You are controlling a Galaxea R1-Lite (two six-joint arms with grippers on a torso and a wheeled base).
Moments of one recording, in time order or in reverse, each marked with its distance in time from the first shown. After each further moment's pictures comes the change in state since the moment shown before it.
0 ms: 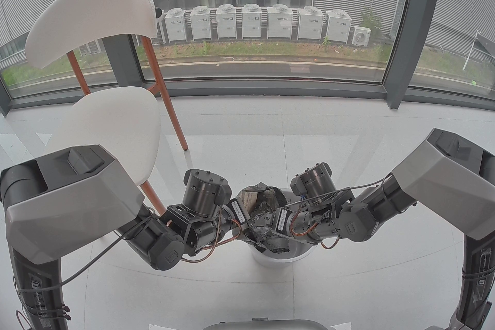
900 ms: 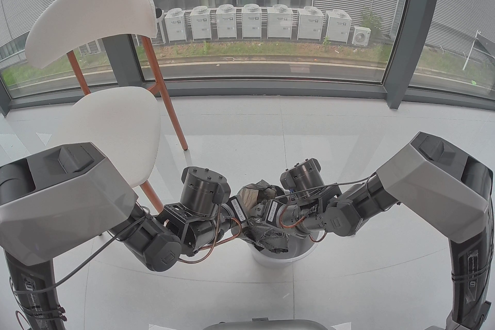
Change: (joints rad) left arm -0.011 -0.038 0.020 -0.001 0.009 -0.003; right arm -0.001 0.084 -0.132 0.003 -0.007 0.031
